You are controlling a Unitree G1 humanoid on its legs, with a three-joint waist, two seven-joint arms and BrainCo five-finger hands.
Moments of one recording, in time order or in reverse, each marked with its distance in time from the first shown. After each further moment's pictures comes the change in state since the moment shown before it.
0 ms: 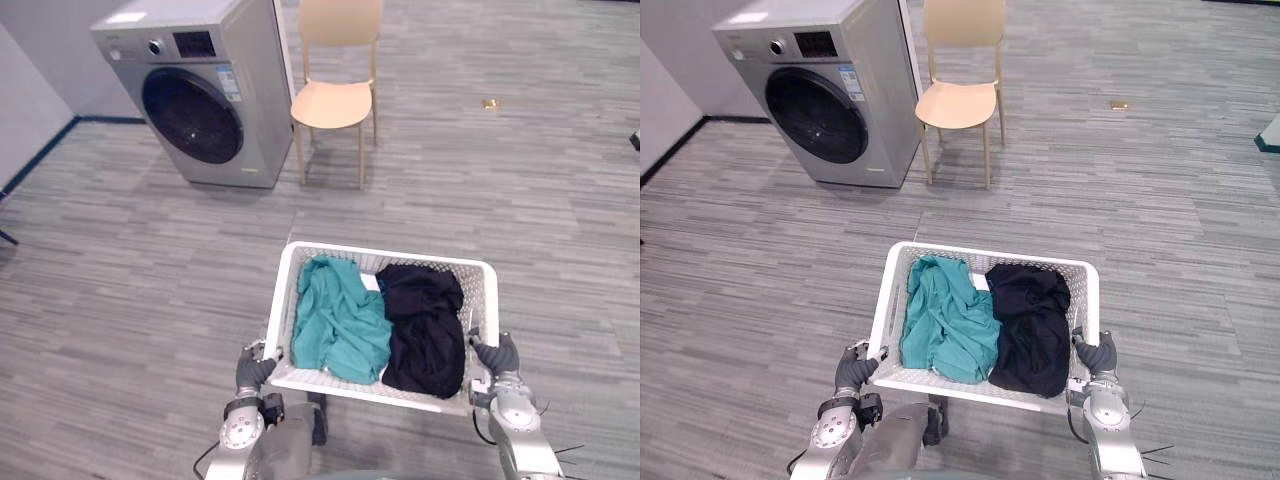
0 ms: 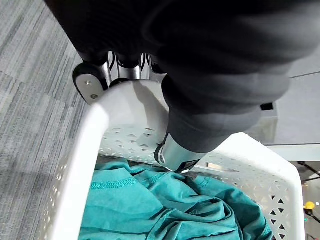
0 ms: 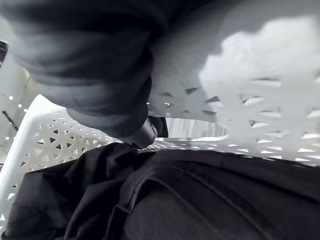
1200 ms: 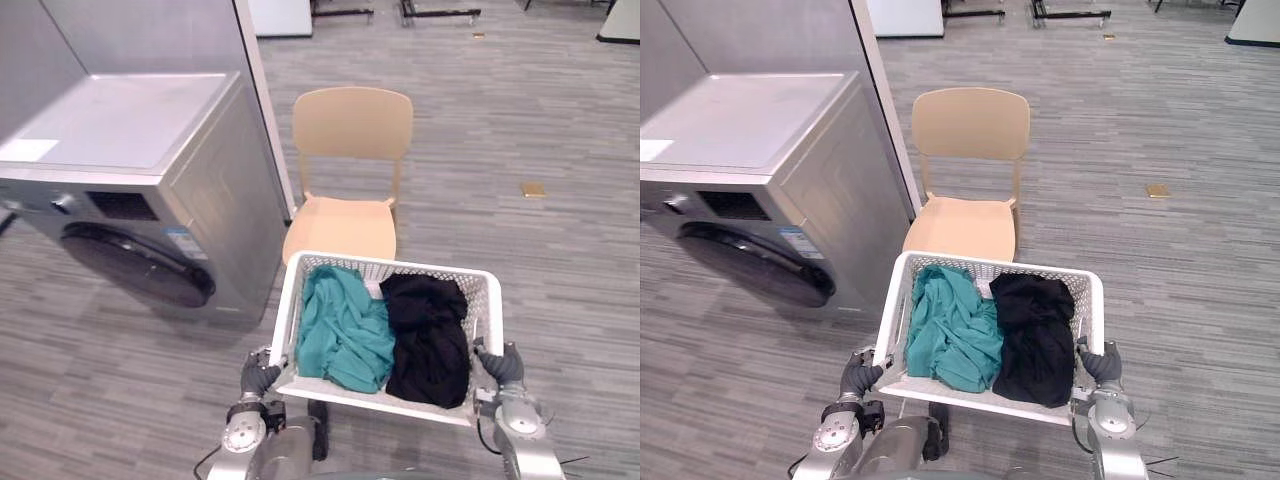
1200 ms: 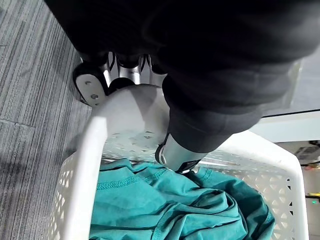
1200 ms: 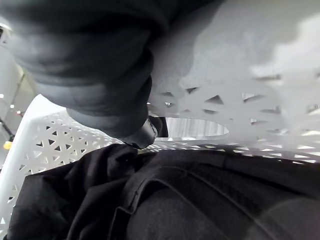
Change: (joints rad) left arm -0.011 0.040 -0.014 0.062 0.033 0.014 -0.036; right arm 0.018 0.014 -0.013 0.042 -0.010 0.003 0.006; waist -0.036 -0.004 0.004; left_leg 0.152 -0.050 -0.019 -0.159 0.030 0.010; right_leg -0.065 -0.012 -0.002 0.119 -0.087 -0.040
